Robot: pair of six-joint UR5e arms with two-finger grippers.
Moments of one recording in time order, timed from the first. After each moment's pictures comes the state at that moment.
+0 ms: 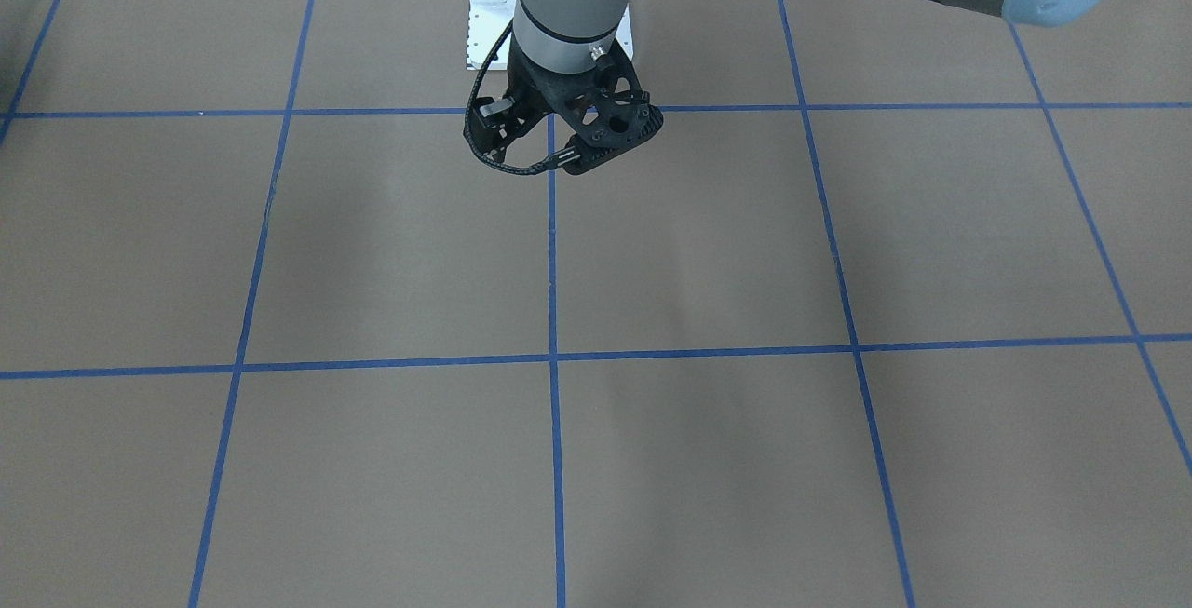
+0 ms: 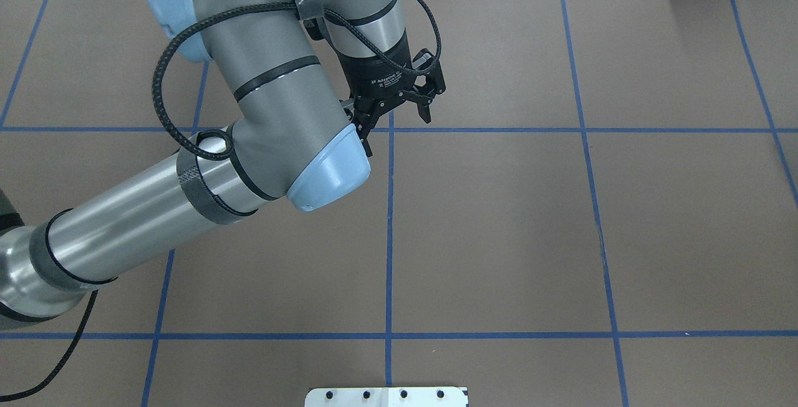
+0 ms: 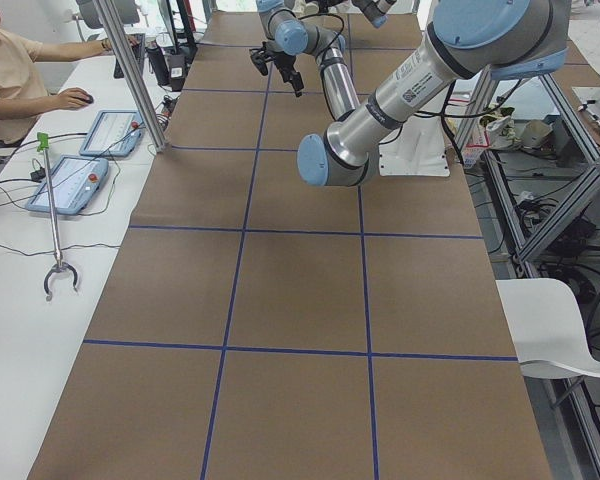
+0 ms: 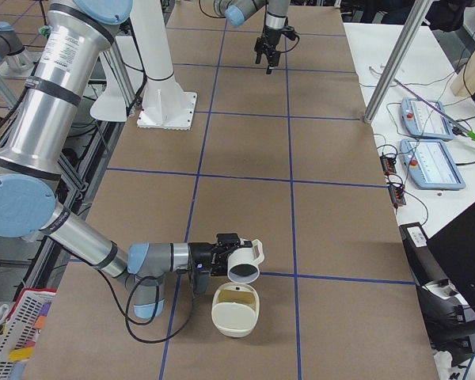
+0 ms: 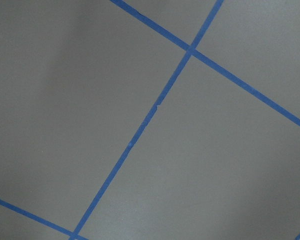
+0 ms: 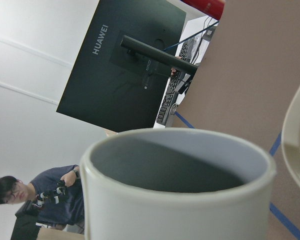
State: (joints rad) left arm -0.71 -2.62 -1.61 -1.25 -2.27 -1.62; right arm 0.86 -1.95 1.12 0.77 1.18 2.07
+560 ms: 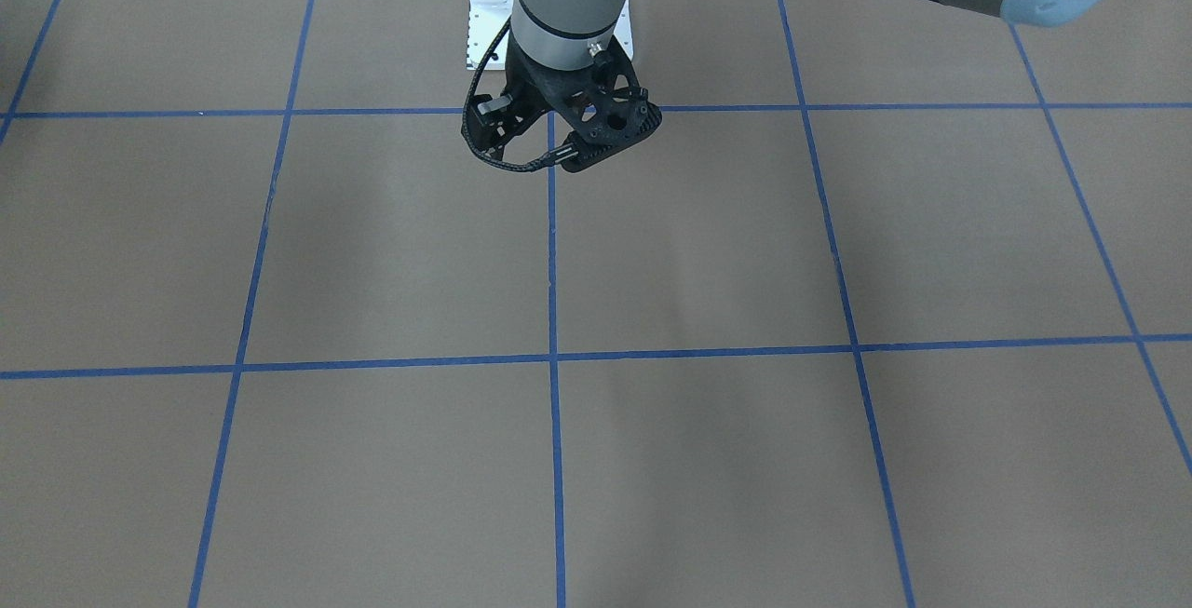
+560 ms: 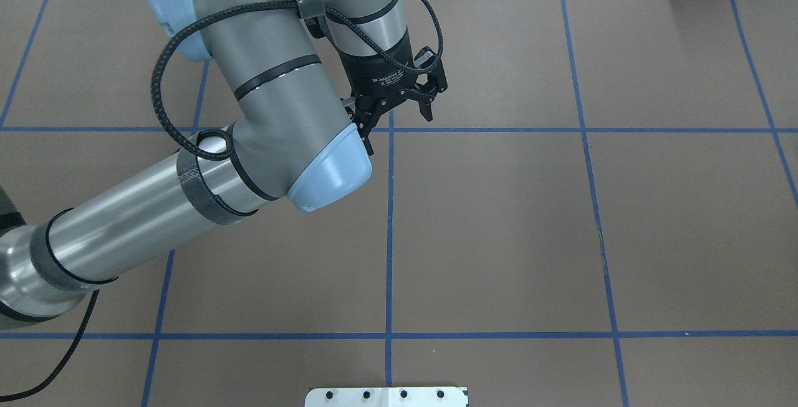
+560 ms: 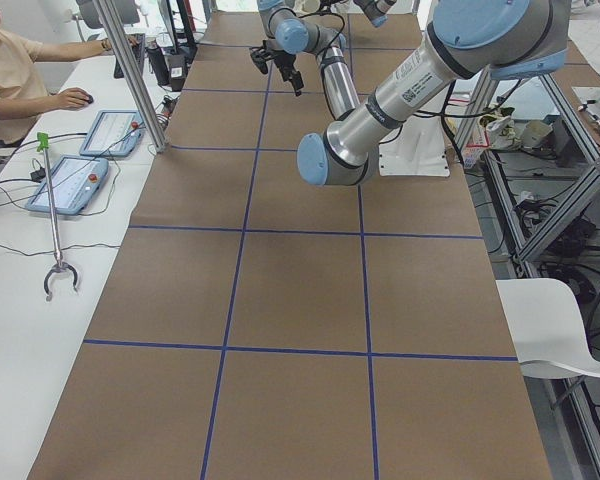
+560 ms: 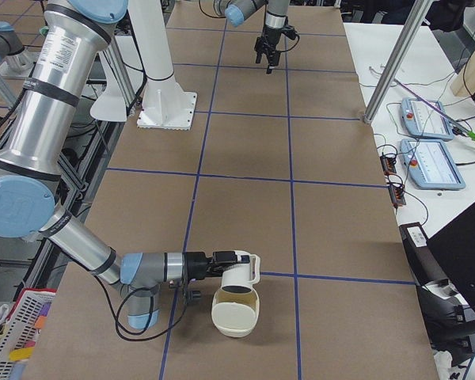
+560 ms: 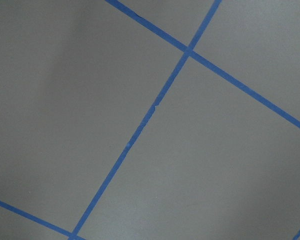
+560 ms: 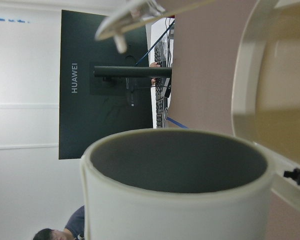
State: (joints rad) left arm -0.71 -2.62 -1.61 -1.25 -2.26 -1.62; right arm 0.91 -1.93 0.99 0.89 1.19 2.48
